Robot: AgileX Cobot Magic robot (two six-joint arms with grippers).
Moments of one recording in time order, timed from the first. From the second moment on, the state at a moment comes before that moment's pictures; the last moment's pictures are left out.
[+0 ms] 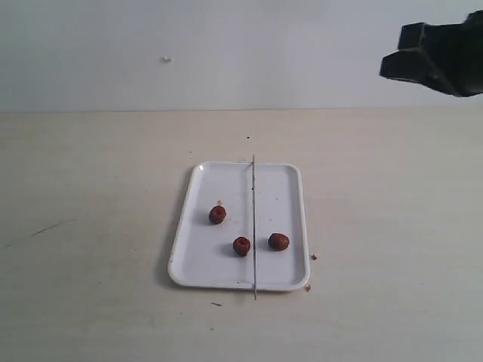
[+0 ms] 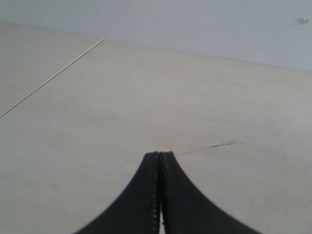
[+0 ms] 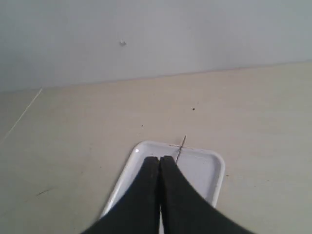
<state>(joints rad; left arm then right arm) 0.10 0.01 0.00 0.28 0.37 -0.39 -0.15 1.42 -0.91 -1.72 -0.59 1.99</state>
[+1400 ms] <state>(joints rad) 0.10 0.01 0.00 0.28 0.37 -0.39 0.52 2.00 -1.47 0.00 0.98 0.47</state>
